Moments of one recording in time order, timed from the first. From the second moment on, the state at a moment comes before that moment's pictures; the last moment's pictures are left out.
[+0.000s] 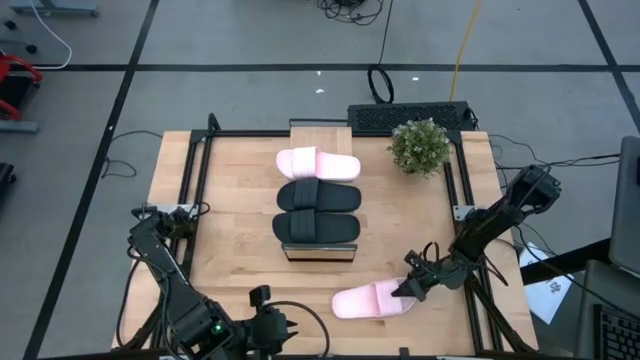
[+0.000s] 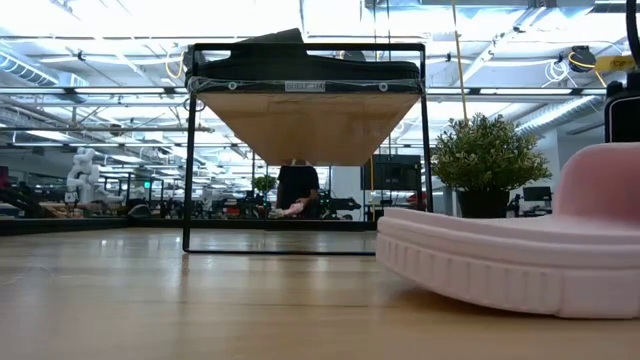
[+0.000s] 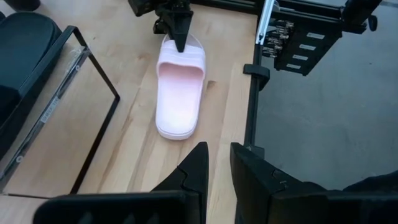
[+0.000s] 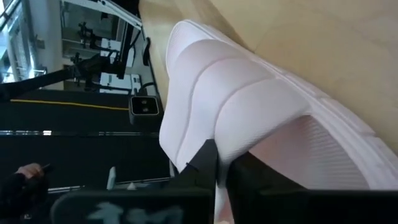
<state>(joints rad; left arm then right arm) -0.86 2.00 2.12 -1.12 -0.63 -0.91 0.85 1.49 0.16 0.85 0.36 1.54</state>
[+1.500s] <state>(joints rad) -0.84 1.93 2.12 -1.06 -0.74 -0.52 0.63 1.28 1.29 -0.59 0.12 0.72</state>
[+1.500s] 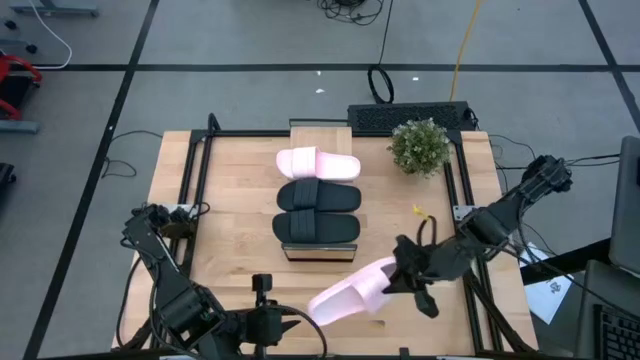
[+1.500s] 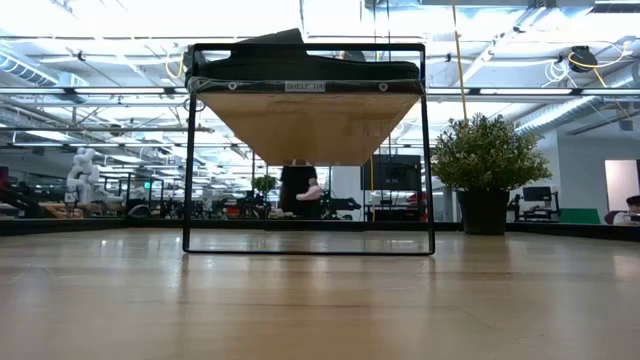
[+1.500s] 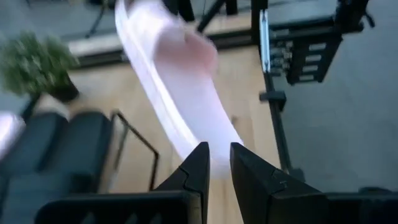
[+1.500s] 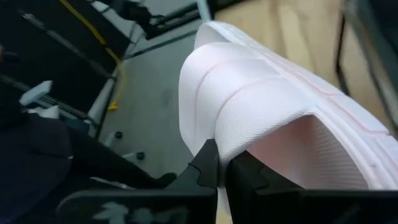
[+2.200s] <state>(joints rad) -0.73 1.90 2.12 -0.91 -0.71 -0.06 0.48 1.38 1.29 -0.25 -0.21 0.72</state>
